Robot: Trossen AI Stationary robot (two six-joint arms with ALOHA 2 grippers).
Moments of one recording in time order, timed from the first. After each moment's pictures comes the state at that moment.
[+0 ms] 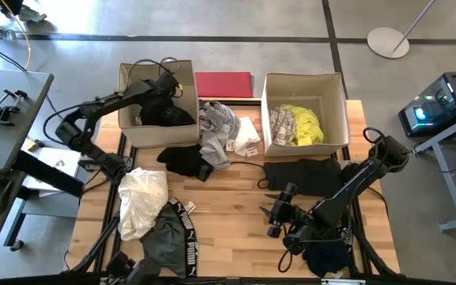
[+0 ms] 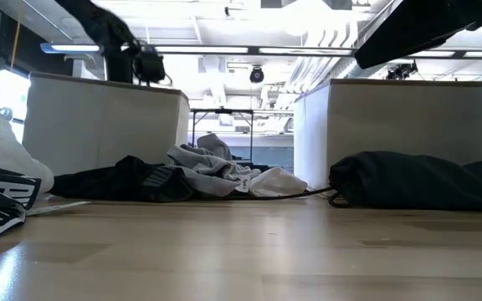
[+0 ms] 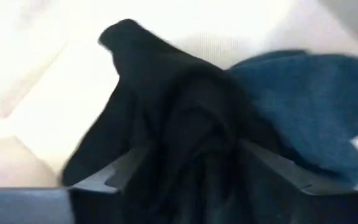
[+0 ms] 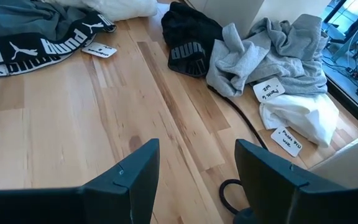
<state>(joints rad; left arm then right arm) 0.89 1.51 1.10 -0.83 -0.32 0.04 0.73 1.63 1.05 -0.53 0.98 0.76</state>
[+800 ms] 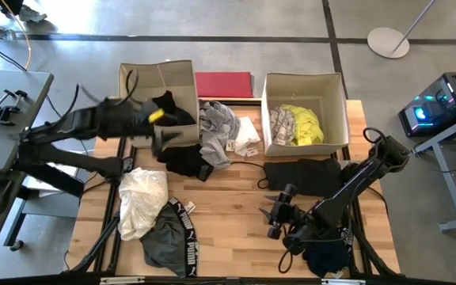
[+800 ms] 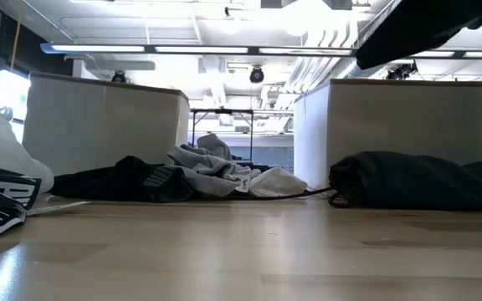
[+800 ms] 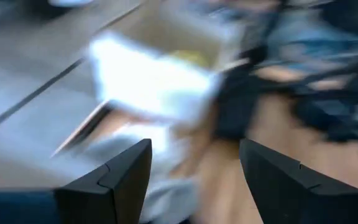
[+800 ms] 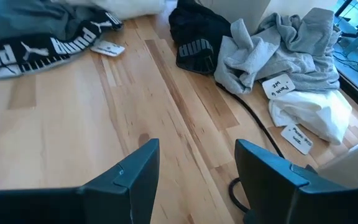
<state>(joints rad) 0.06 0.92 1.19 -0.67 -0.19 -0.13 0.73 1.63 1.05 -0.50 0.95 0.76</state>
